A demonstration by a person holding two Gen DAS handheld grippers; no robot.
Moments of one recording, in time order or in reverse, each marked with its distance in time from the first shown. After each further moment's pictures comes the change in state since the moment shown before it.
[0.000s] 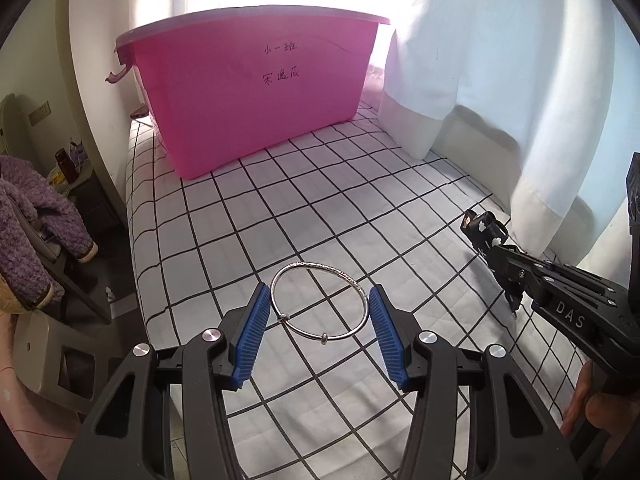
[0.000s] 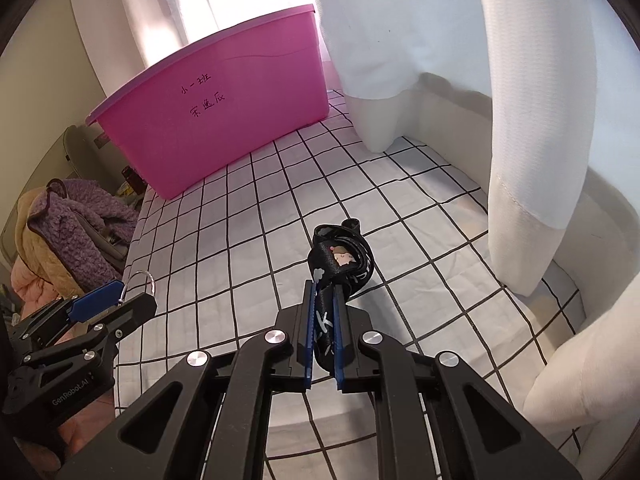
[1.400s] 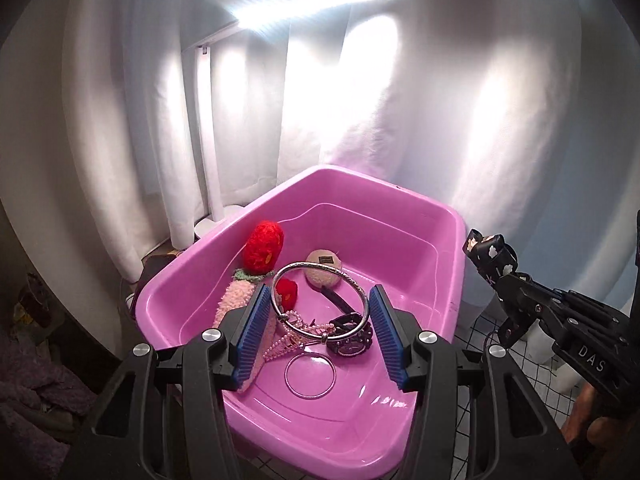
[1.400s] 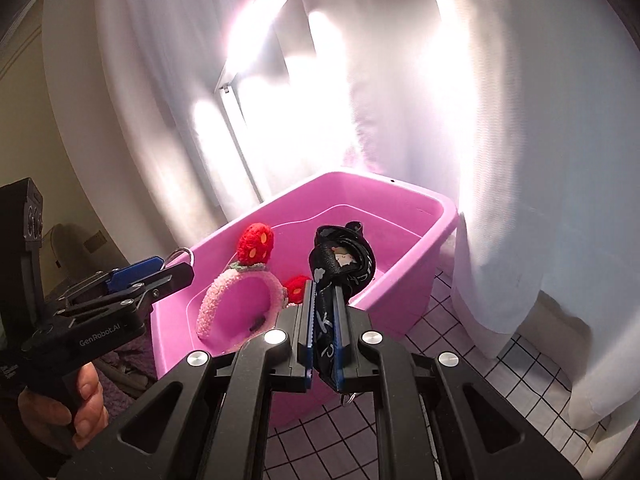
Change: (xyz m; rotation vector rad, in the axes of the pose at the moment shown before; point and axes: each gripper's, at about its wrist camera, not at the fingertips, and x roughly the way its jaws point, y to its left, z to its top) left arm 0.012 0.179 0.297 0.203 -0.164 -0.220; right arm 0.015 0.174 0.237 0.113 -0.269 -0.068
